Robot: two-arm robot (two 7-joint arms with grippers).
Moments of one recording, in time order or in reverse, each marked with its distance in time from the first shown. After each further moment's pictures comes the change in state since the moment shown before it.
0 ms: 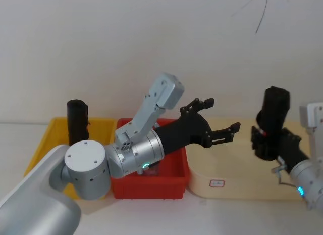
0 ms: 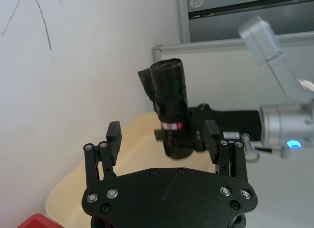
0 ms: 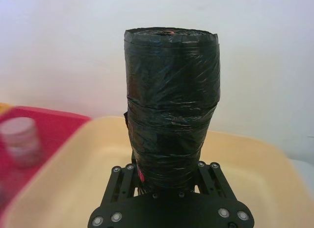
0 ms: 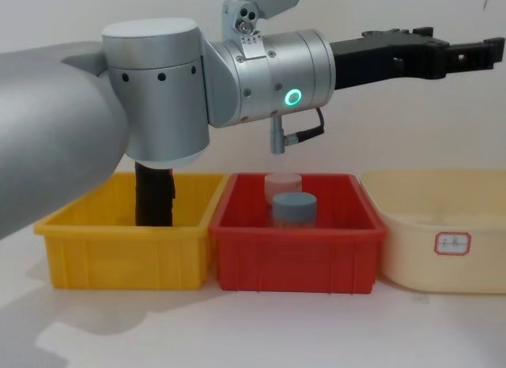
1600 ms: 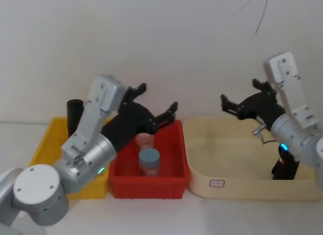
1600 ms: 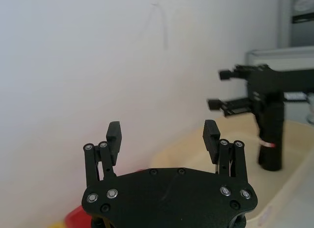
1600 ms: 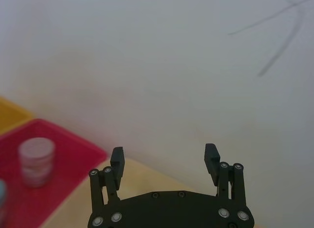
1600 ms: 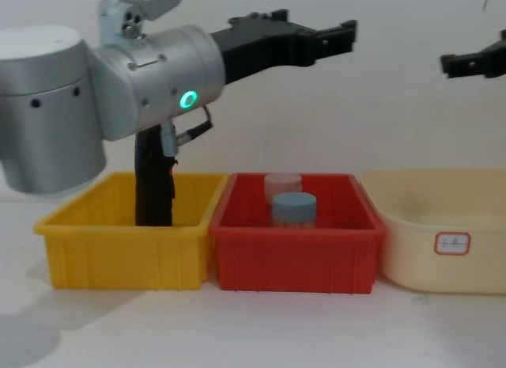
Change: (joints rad) left arm 0.193 0.122 -0.124 -0.261 0.094 -0.009 0.302; right arm 0.246 0.053 -0.137 0.063 -0.141 0.068 0.123
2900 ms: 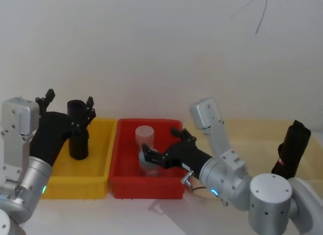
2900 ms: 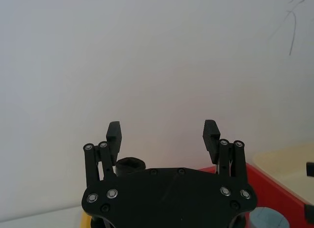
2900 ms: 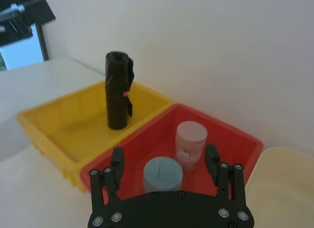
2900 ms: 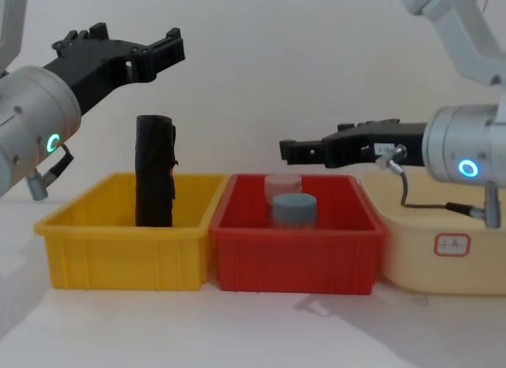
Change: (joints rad) left arm 0.223 0.028 -0.207 -0.102 0.072 -0.141 0.292; right arm -0.089 -0.166 -0.147 0.026 0.087 -0.012 0.101
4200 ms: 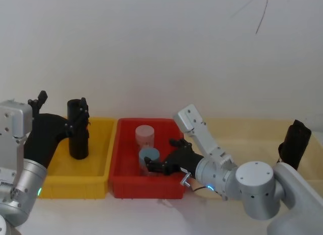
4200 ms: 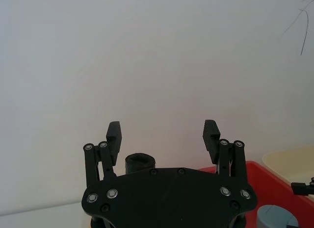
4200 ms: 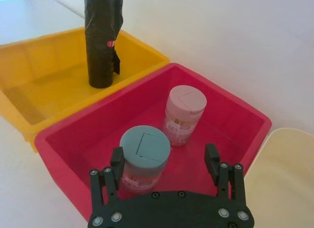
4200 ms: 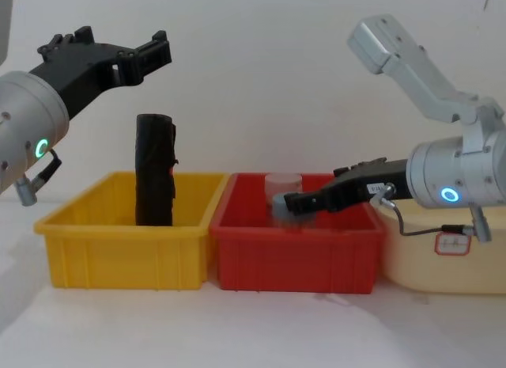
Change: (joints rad) left arm 0.015 0.001 -0.016 -0.002 0.003 -0.011 0.018; right arm 0.154 0.004 -0.076 0.244 -0.079 0.025 0.054
